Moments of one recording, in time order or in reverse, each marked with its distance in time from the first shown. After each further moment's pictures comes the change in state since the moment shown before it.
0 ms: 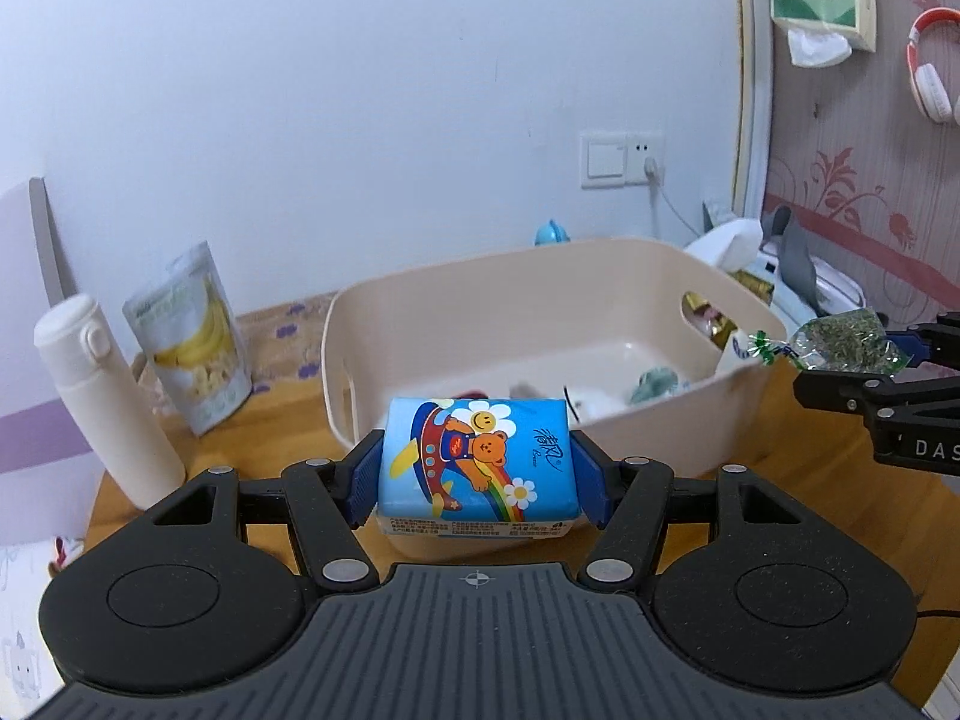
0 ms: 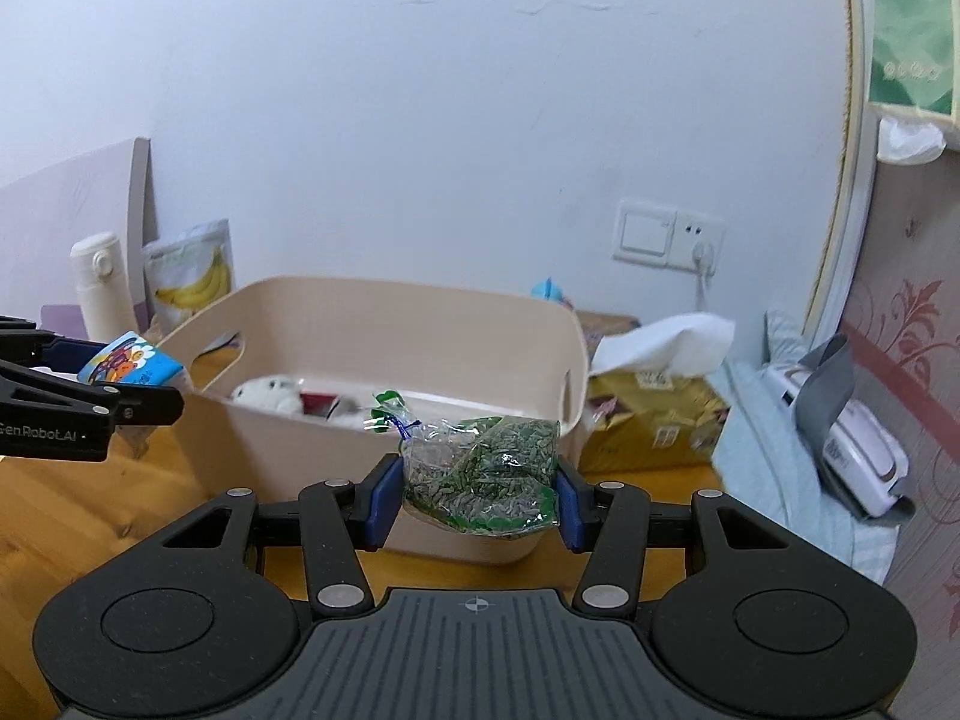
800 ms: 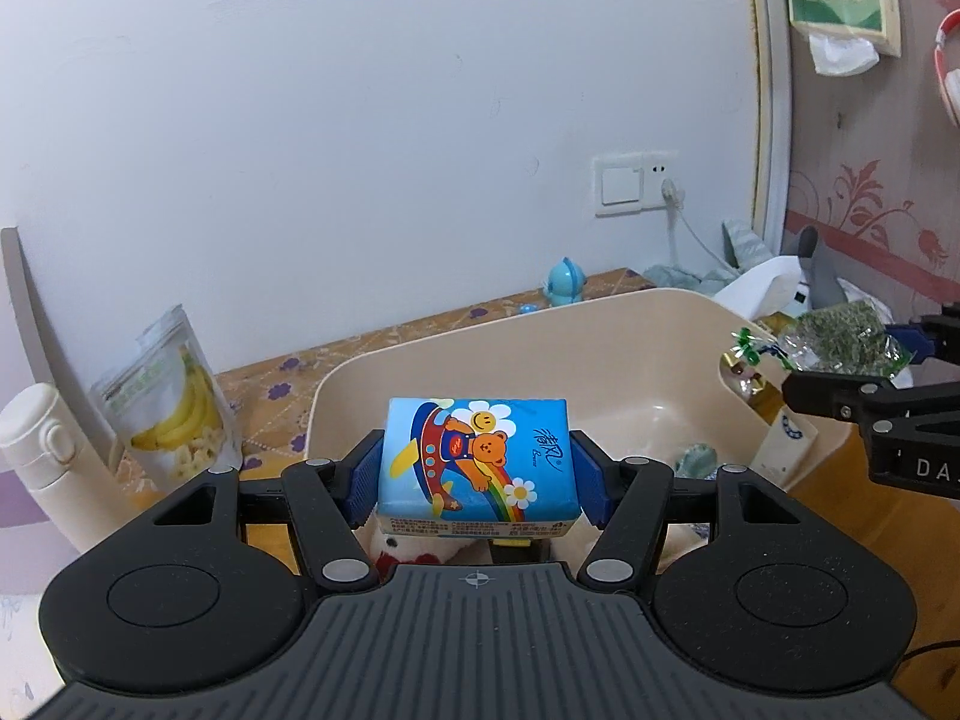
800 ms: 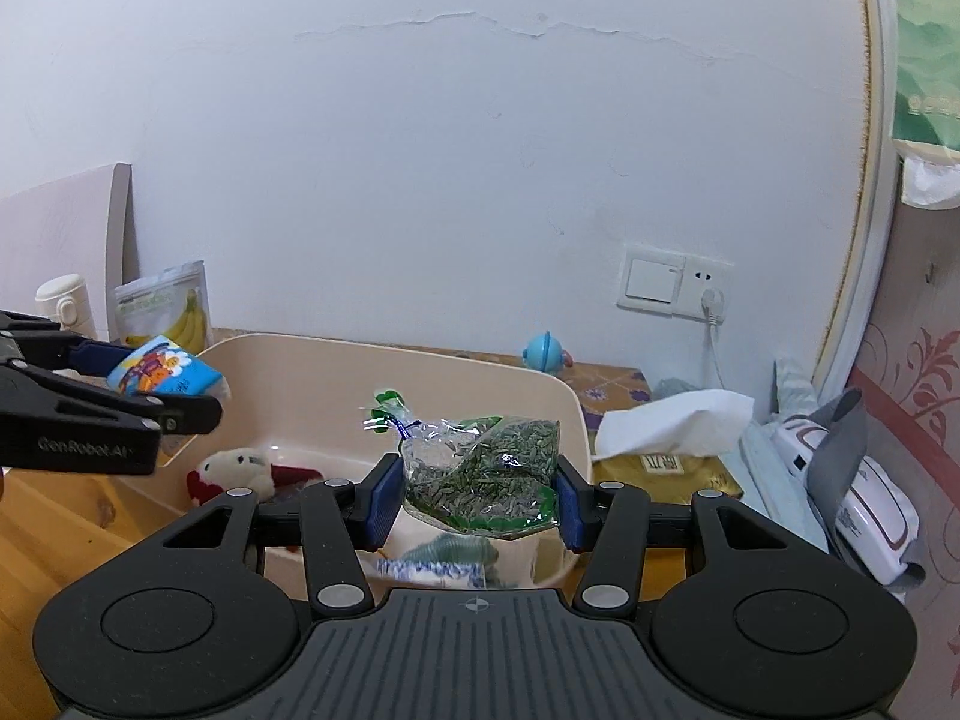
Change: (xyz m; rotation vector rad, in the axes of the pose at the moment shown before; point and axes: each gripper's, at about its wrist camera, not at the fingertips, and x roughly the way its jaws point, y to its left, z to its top) left arm 0.059 0.000 0.046 0.029 -0.020 0.016; right arm 0.051 -0.003 0.042 -0.019 -0.036 0.000
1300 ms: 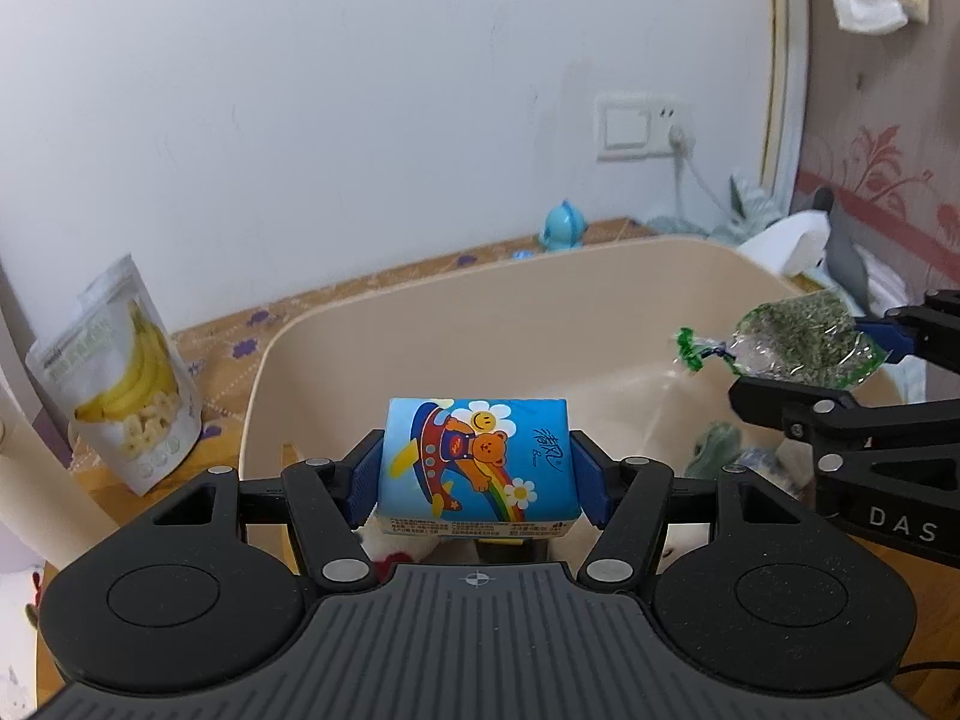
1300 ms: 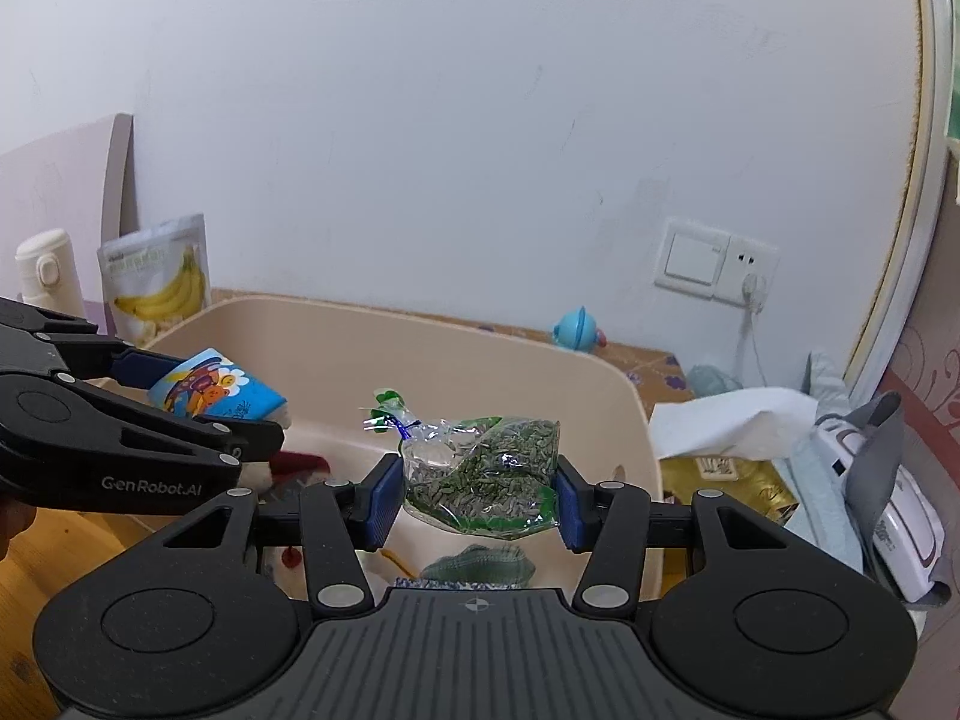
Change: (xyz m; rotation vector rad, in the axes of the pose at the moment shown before) left arm 0.056 -0.002 -0.004 -0.015 0.120 -0.015; right arm 0.049 0.019 -0.002 -0.044 0.085 0.011
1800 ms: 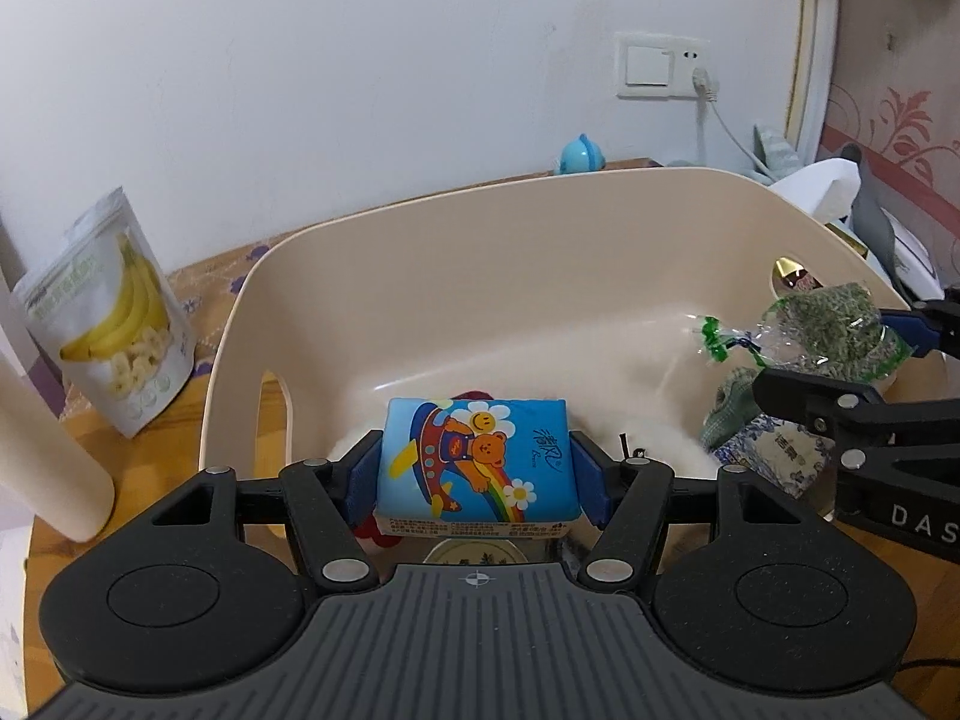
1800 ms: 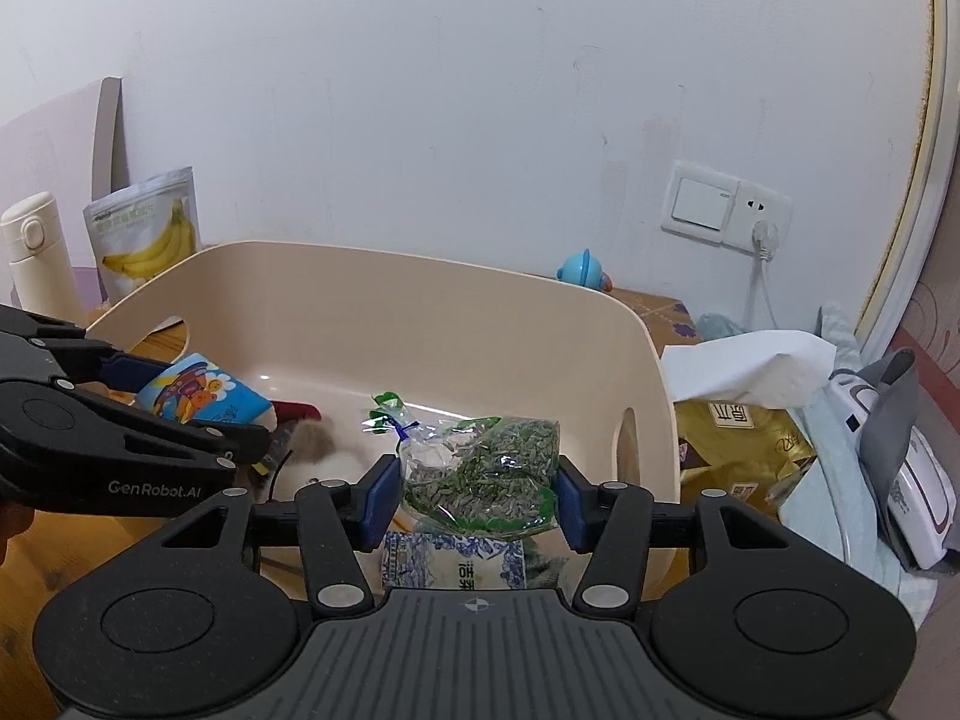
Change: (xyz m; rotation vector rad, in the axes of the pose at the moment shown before) left arm 0.022 -0.004 -0.008 -0.034 0.108 0.018; right arm 0.012 -0.004 -0.011 0.010 0.084 0.006
